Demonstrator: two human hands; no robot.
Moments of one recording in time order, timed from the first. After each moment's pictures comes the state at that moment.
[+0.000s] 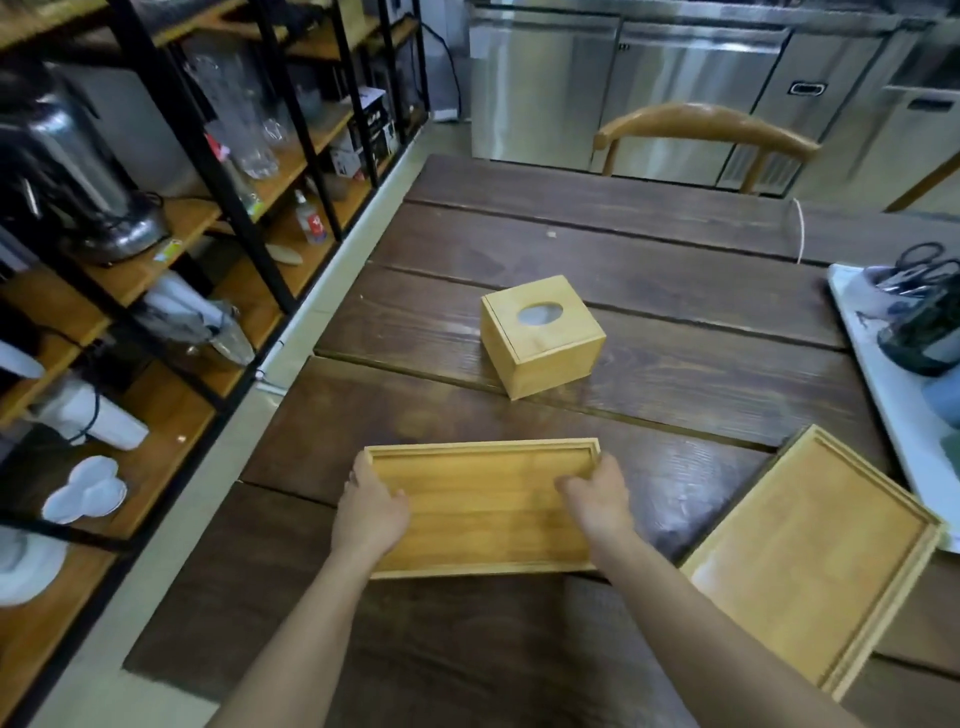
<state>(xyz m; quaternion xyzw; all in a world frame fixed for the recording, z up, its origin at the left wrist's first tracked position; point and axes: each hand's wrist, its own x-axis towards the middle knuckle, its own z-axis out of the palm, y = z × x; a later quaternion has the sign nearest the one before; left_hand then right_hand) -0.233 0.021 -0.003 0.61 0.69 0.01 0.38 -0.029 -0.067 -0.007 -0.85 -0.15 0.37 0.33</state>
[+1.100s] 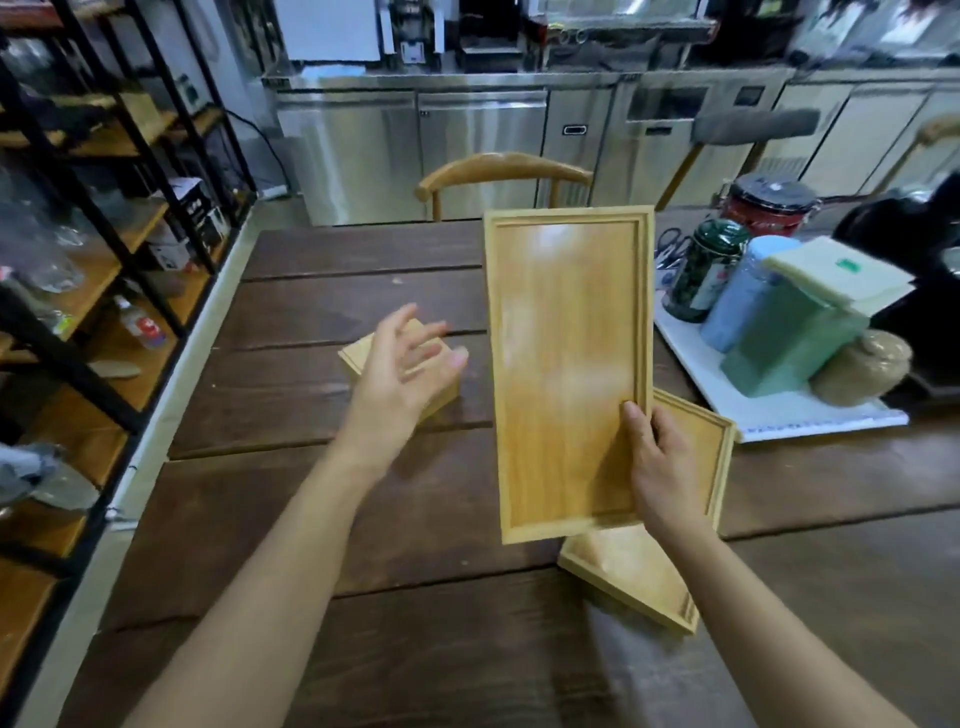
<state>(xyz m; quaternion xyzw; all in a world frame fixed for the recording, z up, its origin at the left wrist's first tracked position) -0.109 0.000 0.152 0.71 0.27 0.27 0.59 0.037 -0.181 0.083 -0.80 -0.19 0.09 0.57</state>
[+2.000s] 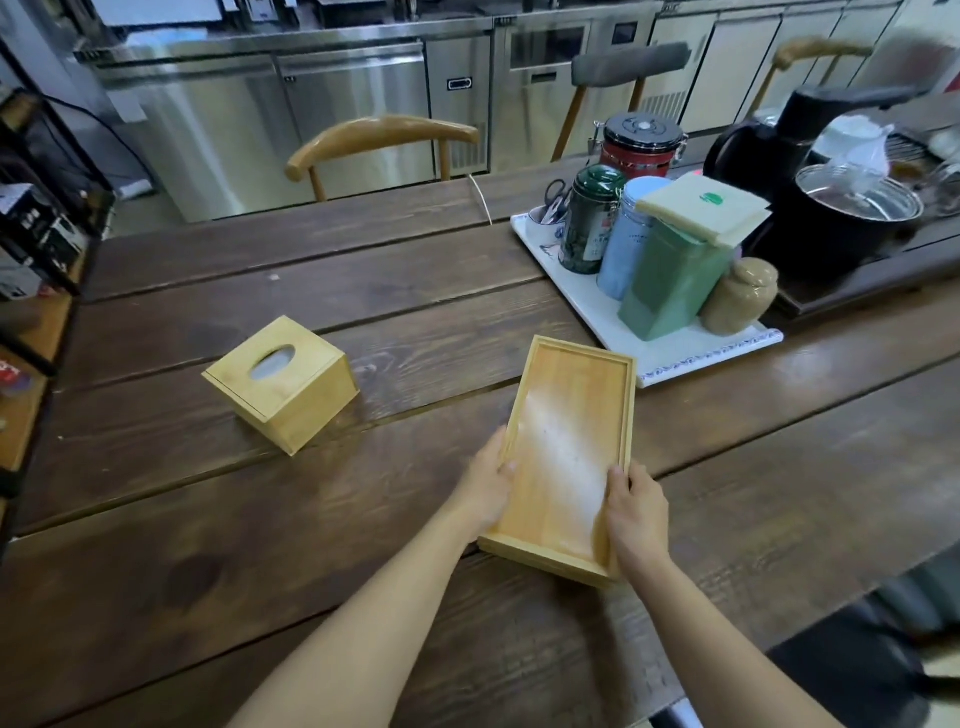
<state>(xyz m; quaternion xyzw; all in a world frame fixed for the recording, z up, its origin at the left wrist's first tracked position) 0.002 -0.113 0.018 0.74 0.27 -0.07 0.61 0.056 -0.262 -0.005 -0.88 0.06 0.11 0.46</state>
